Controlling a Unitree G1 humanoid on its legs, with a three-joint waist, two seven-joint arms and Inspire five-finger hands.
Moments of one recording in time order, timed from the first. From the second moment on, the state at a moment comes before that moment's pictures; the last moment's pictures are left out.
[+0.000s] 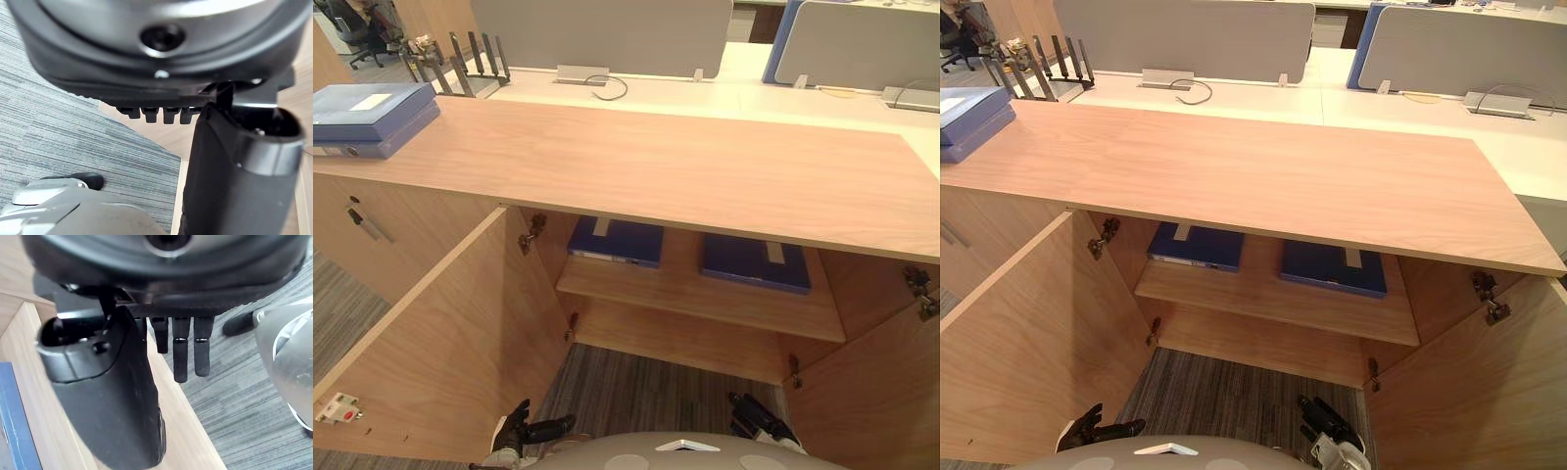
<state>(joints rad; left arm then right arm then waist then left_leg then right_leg) 0.20 0.14 0.13 1.07 0.05 -0.15 0.03 0.08 -0.07 -0.41 1.10 0.32 -0.03 -0.05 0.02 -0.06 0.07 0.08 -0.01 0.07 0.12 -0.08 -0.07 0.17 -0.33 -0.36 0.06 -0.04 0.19</state>
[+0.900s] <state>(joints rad) 0.21 0.14 0.11 1.07 0.05 -0.15 0.05 0.12 -0.03 -0.38 1.13 0.32 -0.03 -0.06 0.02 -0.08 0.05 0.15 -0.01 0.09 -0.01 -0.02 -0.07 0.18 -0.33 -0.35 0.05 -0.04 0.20</state>
